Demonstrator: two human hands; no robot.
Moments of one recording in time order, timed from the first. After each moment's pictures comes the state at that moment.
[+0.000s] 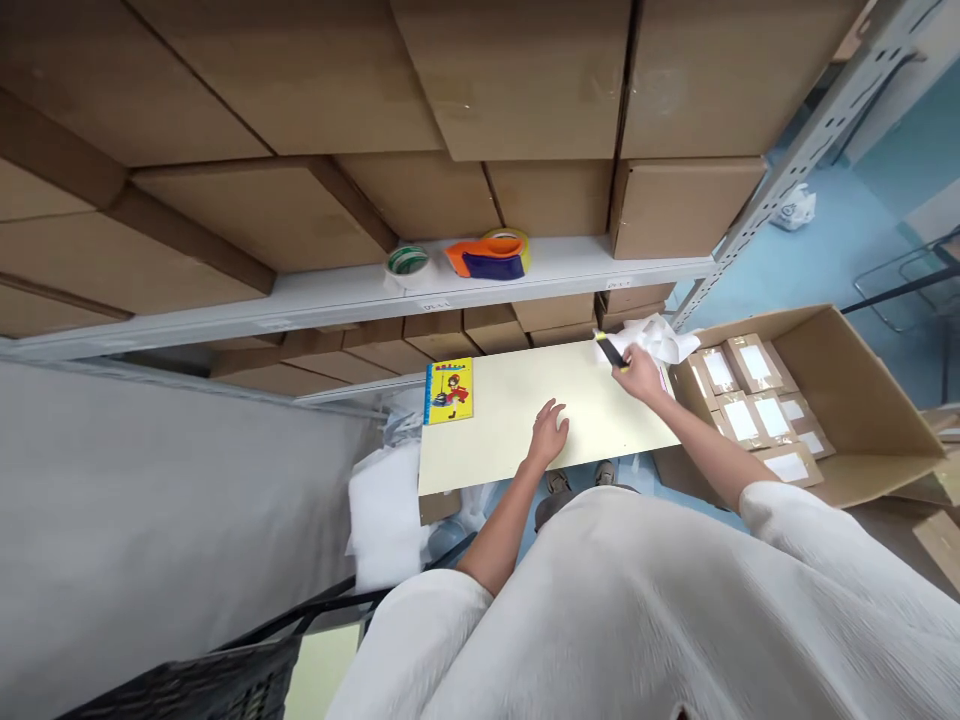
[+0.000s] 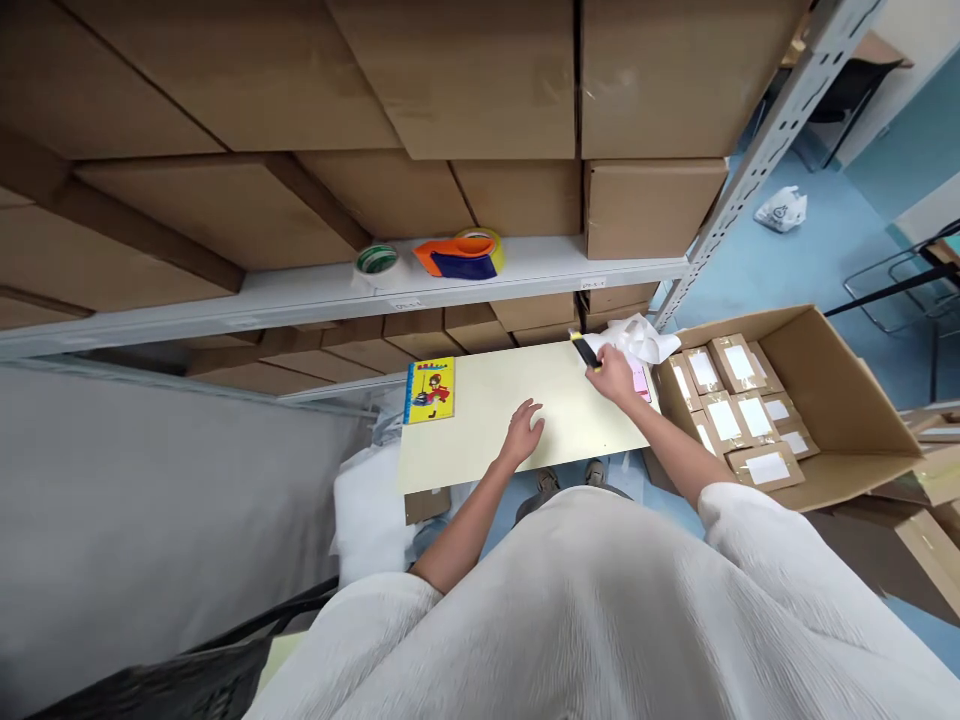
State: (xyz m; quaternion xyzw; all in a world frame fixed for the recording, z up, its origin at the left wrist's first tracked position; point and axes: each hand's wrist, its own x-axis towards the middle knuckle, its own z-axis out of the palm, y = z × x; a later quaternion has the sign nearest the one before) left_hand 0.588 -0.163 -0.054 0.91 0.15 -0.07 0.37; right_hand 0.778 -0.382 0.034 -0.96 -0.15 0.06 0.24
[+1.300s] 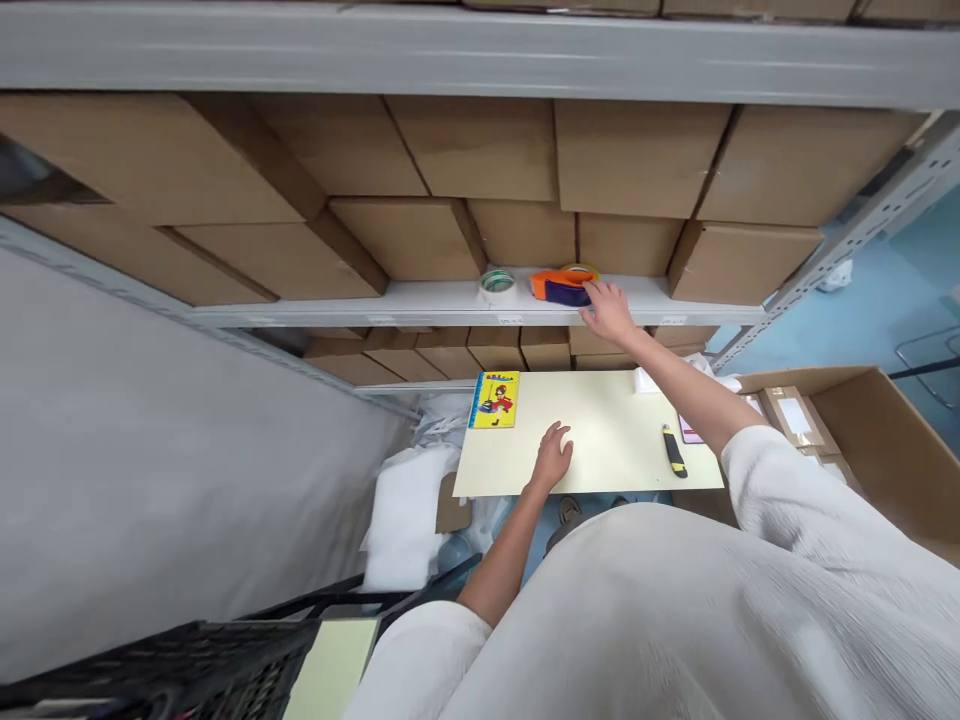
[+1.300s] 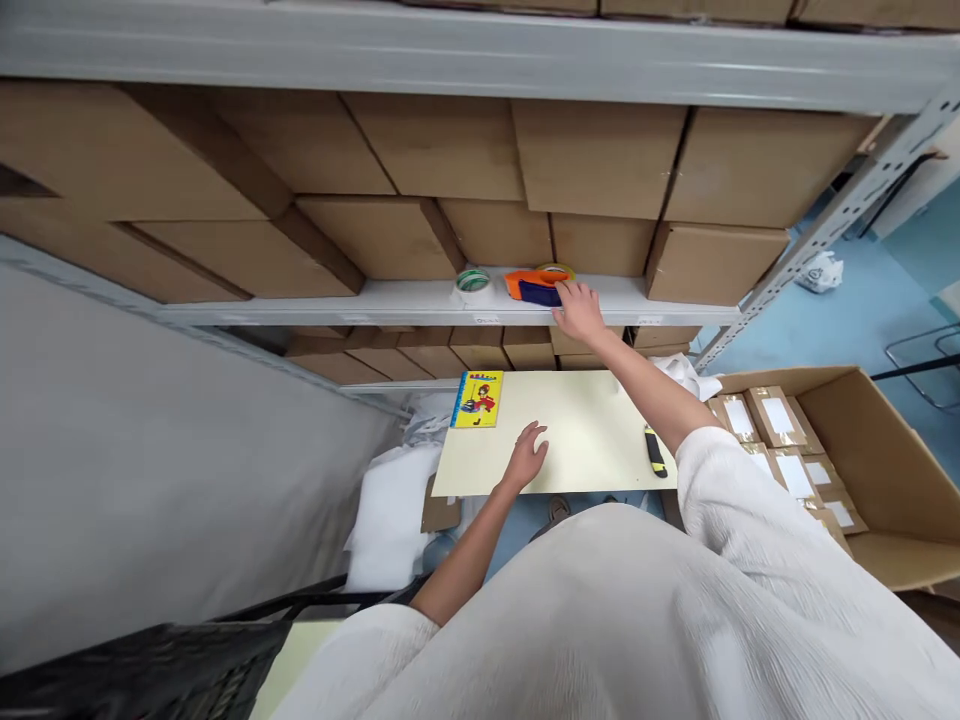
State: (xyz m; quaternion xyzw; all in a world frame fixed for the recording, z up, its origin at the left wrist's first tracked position) left_hand 0.541 -0.092 -0.070 0.87 0.19 0.06 0.45; right_hand 0.858 -0.158 0.161 -0.89 -0.42 -0.09 0.16
